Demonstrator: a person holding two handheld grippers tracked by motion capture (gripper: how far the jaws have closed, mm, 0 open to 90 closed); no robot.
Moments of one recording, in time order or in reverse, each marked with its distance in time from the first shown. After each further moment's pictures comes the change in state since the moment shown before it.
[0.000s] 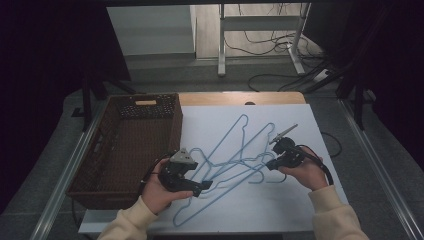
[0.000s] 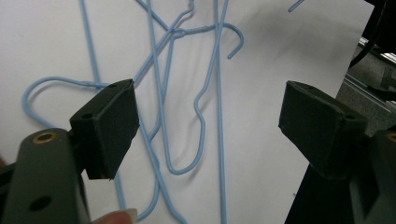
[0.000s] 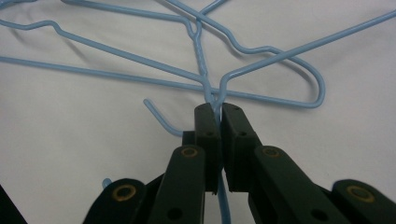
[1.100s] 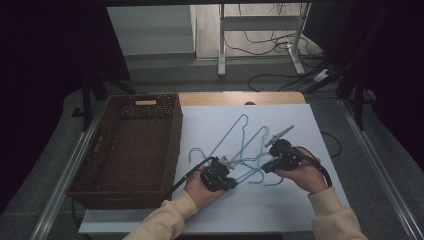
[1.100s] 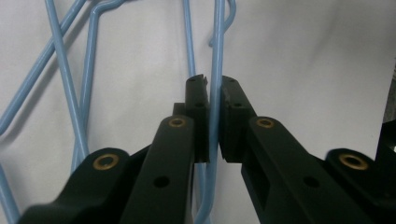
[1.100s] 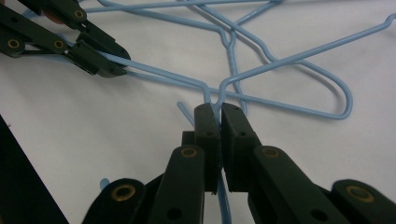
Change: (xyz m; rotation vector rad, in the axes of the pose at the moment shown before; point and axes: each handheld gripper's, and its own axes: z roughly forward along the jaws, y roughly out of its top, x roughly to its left) left arm -0.009 0.019 0.118 0.165 -0.095 0.046; right arm 0.022 0.005 -0.010 -0.010 0.030 -0.055
